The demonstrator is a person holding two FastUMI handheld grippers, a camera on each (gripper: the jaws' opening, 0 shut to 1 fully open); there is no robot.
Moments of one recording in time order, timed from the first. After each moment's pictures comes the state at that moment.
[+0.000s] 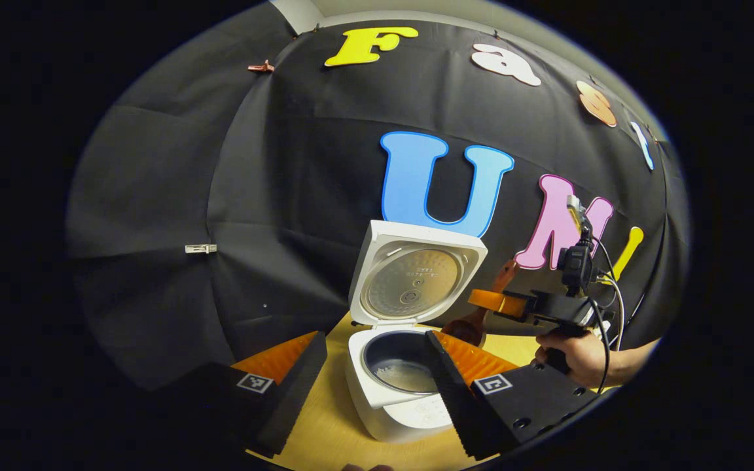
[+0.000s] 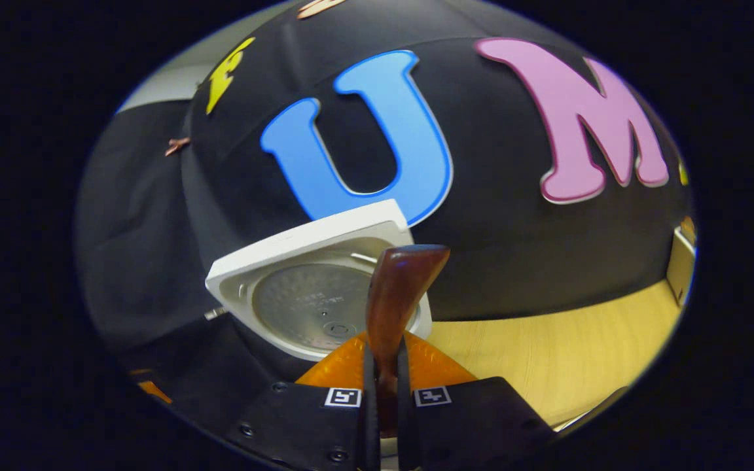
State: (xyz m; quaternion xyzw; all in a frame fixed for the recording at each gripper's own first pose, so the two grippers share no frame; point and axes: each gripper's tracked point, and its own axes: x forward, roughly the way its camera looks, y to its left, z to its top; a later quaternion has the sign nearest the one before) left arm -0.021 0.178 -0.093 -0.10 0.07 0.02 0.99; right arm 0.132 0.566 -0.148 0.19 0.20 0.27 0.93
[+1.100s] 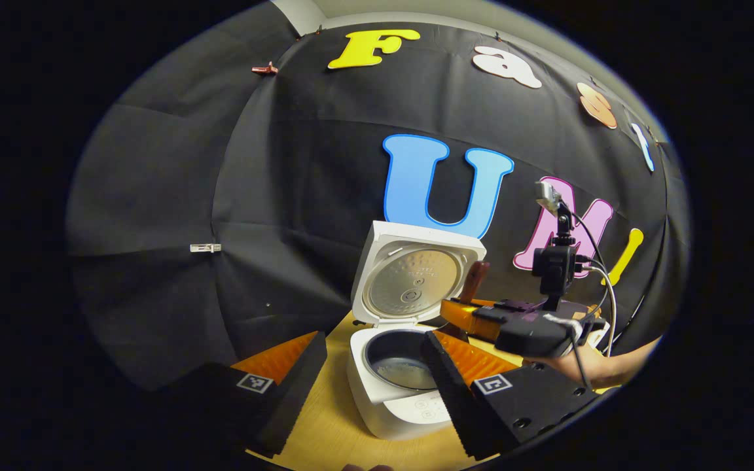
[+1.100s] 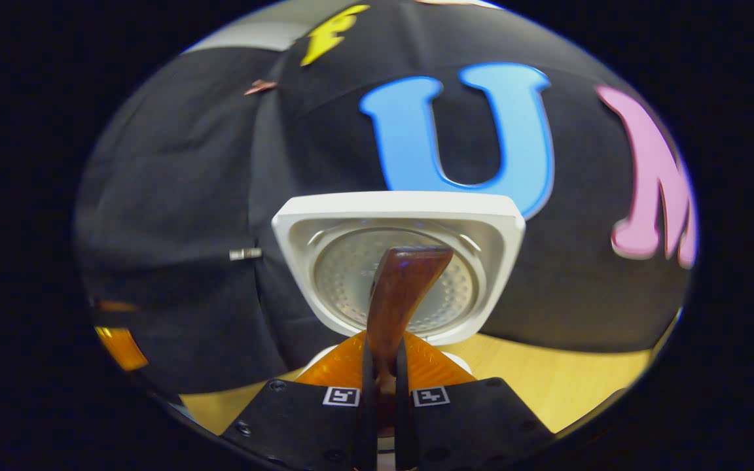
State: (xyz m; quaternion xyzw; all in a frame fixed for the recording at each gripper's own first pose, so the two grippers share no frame) left arm -0.040 0.178 -0.092 -0.10 0.07 0.03 0.99; right arm 0.097 0.598 -0.134 0.18 0.21 0.33 0.90
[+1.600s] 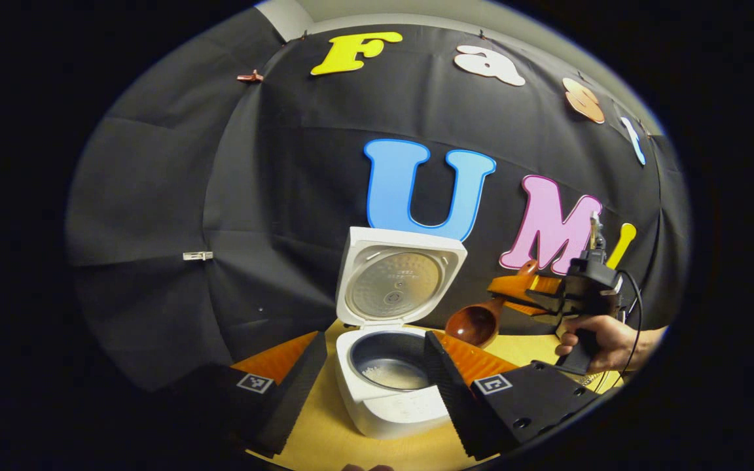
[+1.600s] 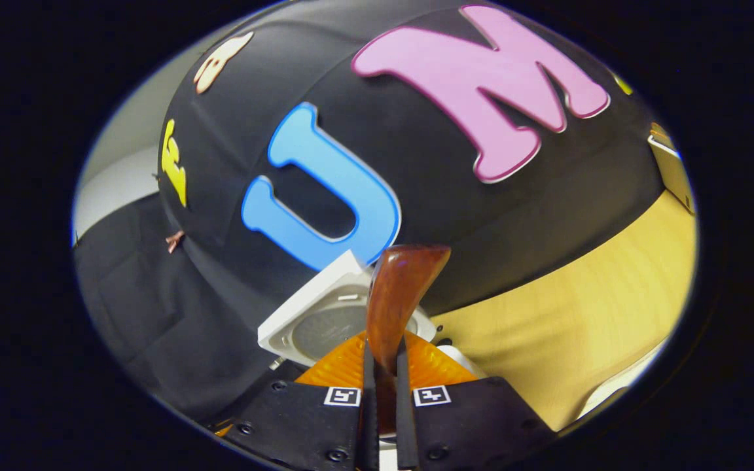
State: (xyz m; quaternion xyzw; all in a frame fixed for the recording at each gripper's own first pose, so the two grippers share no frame) left arm -0.041 0.138 -0.078 -0.08 0.06 0.01 0.99; right arm 0.128 0.493 -0.113 0.46 0.22 0.22 0.83
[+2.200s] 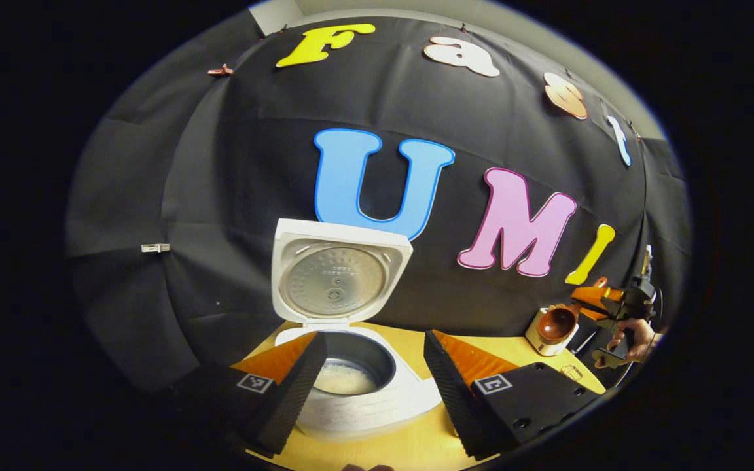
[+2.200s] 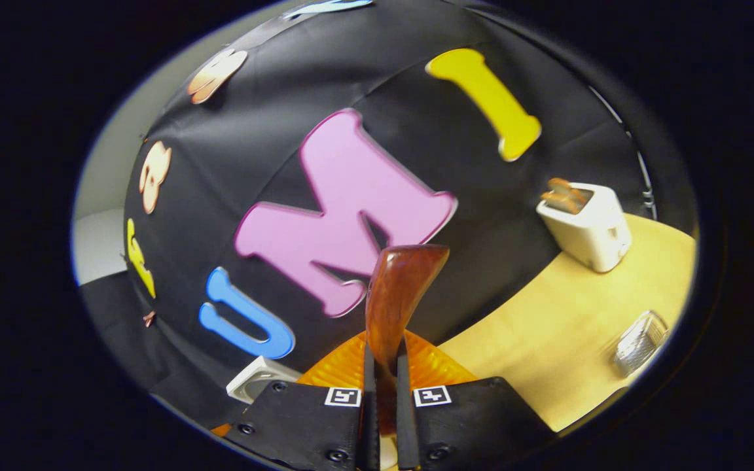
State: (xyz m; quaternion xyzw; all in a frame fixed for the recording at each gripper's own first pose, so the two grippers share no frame) left arm -0.008 0.047 -0.069 -0.10 0.07 -0.05 0.99; right arm 0.131 0.195 -0.166 0.48 0.16 0.02 0.86
